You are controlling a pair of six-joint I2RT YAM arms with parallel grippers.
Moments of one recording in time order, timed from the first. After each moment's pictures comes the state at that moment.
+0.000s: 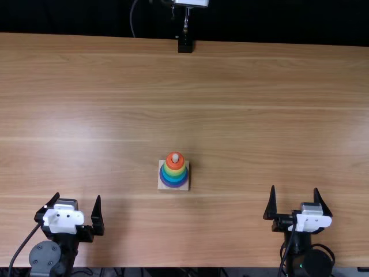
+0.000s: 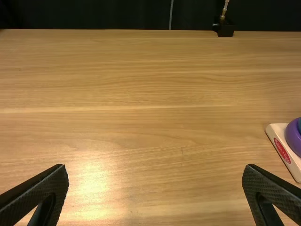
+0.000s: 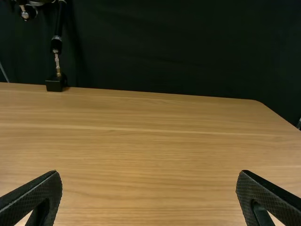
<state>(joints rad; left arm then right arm) -0.07 0.01 0.11 -0.39 0.00 -0.05 0.05 0.01 0.02 -0.03 0.12 -0.13</state>
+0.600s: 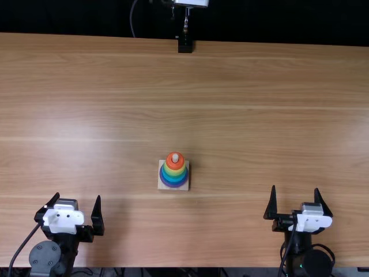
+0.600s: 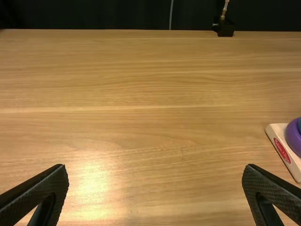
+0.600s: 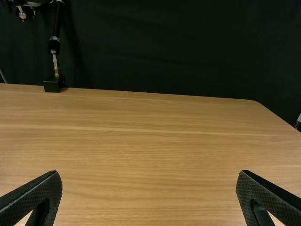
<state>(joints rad) -0.07 0.01 0.11 -0.39 0.00 -0.05 0.05 0.01 0.02 -0.03 0.13 -0.13</state>
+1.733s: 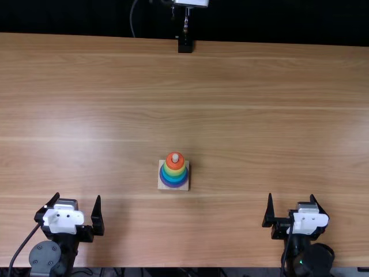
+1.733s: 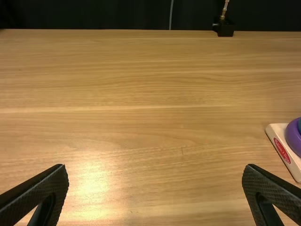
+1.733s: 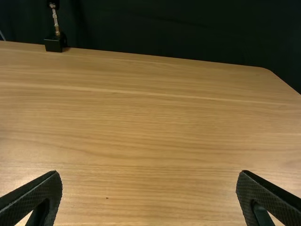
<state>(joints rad) -0.07 0.01 0.11 -0.39 0.00 -0.05 0.05 0.01 0.09 -0.30 0.12 -0.13</state>
